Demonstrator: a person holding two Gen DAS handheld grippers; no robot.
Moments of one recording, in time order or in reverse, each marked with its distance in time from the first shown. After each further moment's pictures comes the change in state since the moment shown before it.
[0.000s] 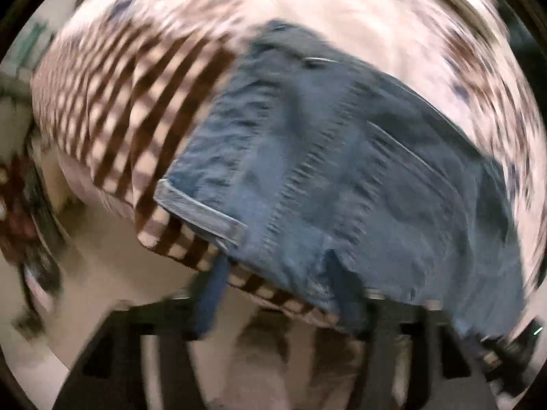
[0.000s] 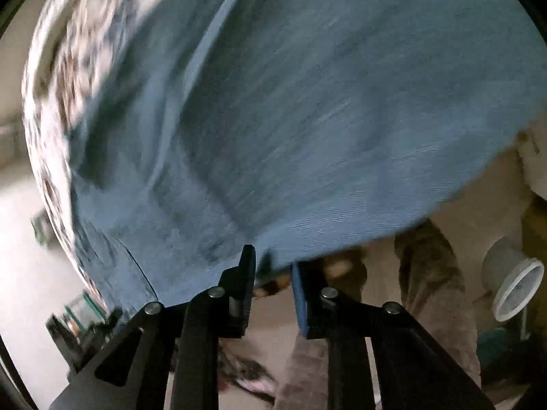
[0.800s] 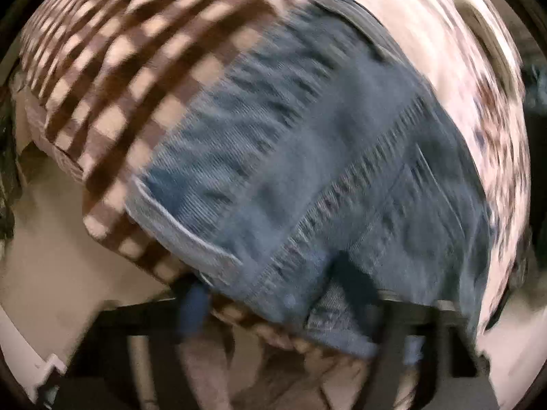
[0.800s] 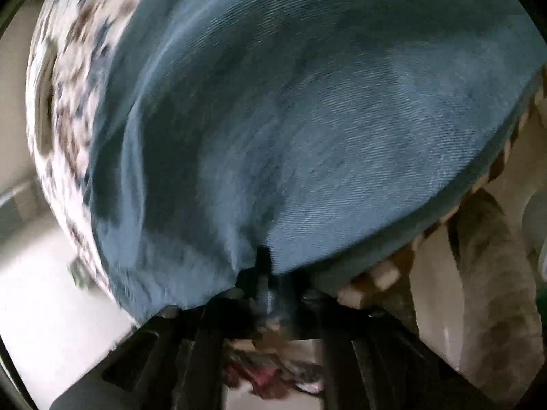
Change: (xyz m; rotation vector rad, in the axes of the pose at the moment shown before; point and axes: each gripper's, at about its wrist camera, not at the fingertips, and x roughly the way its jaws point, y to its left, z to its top) left arm 0.050 0.086 -0.001 -0.301 0.053 -0.213; right arm 0.033 0.001 0.023 0.179 0.016 0.124
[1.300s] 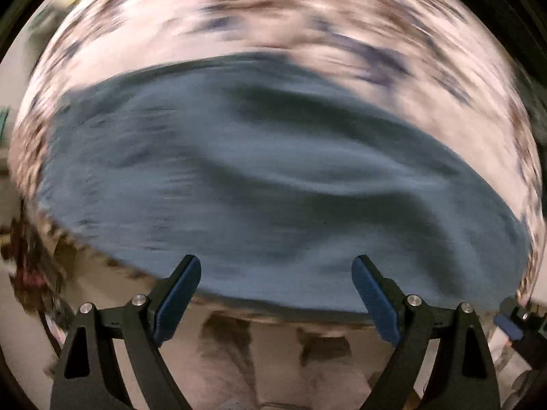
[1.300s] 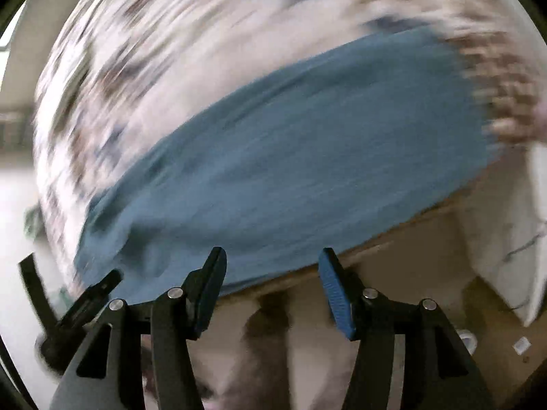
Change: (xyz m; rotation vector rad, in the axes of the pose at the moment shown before) left arm 0.005 -0.276 -0.179 0.486 -0.071 0.251; right arm -0.189 -0.030 0.109 -0.406 -0.100 -0.170
